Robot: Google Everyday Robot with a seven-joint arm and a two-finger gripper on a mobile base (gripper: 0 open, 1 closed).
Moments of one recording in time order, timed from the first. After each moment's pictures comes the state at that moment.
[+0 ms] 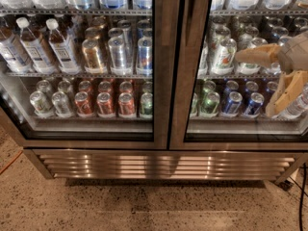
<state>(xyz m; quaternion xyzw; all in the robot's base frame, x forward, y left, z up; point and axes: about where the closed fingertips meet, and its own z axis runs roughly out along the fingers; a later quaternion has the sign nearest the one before) 0.490 -0.215 0.934 -0.61 0.62 0.34 0.35</state>
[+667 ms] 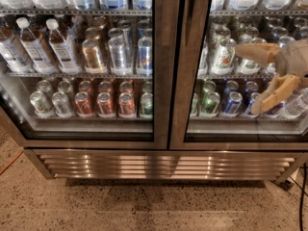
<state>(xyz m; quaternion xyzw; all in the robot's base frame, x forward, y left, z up) 0.499 -0.200 0.944 -0.56 0.60 0.35 0.46</state>
